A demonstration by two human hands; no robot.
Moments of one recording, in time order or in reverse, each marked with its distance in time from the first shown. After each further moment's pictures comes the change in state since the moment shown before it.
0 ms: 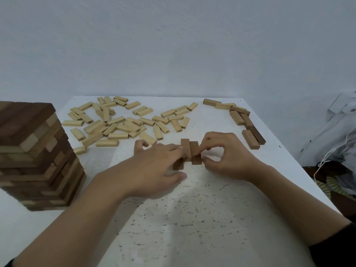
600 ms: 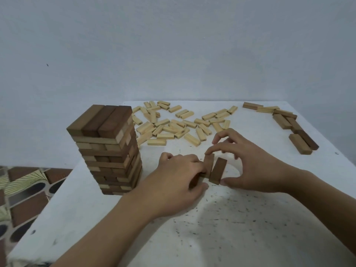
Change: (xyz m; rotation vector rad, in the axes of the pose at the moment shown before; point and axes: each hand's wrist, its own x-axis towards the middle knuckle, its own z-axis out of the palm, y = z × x) left_hand -0.062 -0.022 0.012 -0.036 0.200 -0.057; right_hand 0.016 -0.058 0.024 -0.027 -0.274 -0.013
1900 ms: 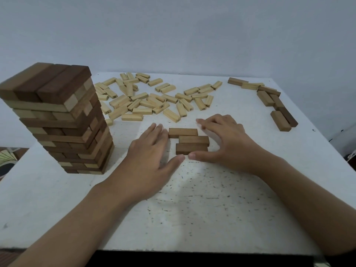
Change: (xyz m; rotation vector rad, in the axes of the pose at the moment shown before) left_hand -0.004 -0.006 0.036 -0.152 0.002 -0.271; right_hand -0.005 0.002 0.015 -0.222 -0.054 0.300
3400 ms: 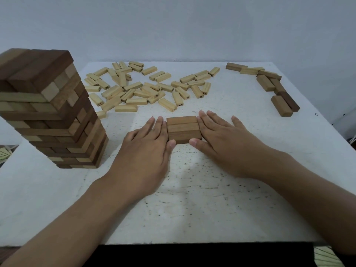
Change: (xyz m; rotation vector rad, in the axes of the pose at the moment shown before) left_hand 0.002 0.009 0.006 0.293 0.015 0.004; right_hand -0.017 -0.017 0.008 -0.330 -0.193 0.036
